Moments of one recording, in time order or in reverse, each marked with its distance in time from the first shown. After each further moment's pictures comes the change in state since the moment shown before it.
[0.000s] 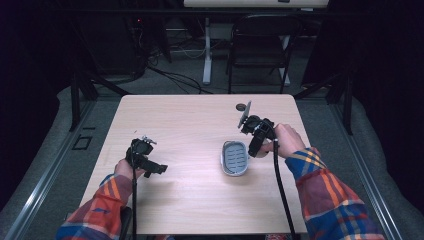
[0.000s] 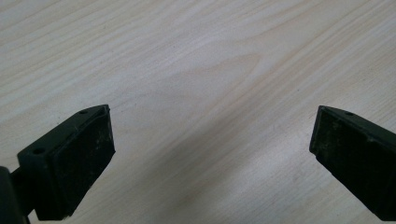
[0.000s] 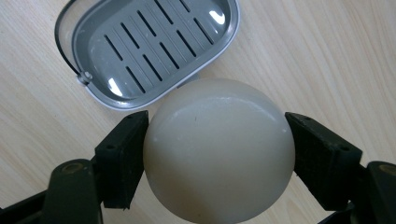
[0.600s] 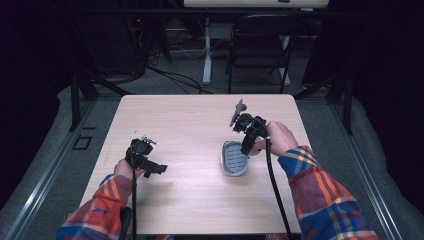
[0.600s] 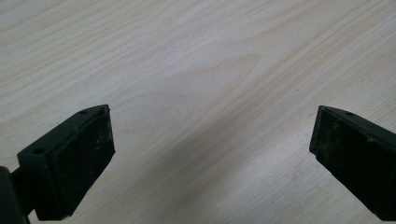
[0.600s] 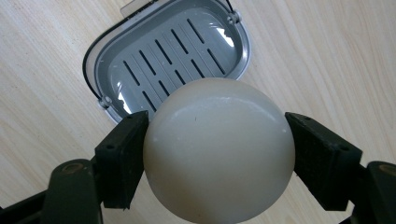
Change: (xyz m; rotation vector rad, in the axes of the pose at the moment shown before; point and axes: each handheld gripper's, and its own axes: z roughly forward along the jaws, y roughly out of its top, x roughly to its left) left arm 0.000 0.000 -0.001 -0.002 0.000 0.001; right arm 0.010 0.020 -0.006 -0.016 -0.001 -0.040
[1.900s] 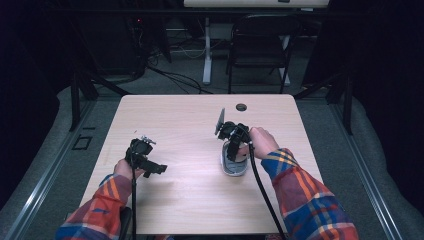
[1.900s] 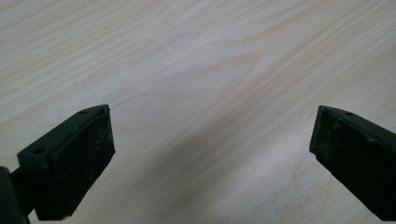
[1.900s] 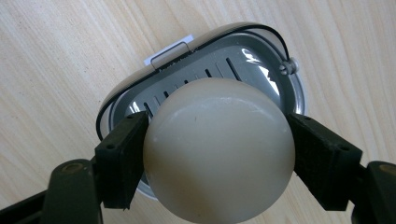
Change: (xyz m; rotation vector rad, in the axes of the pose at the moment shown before) left arm 0.001 0.000 0.000 -0.001 -0.006 -0.001; right arm 0.019 0.035 0.043 0.028 0.046 -0.076
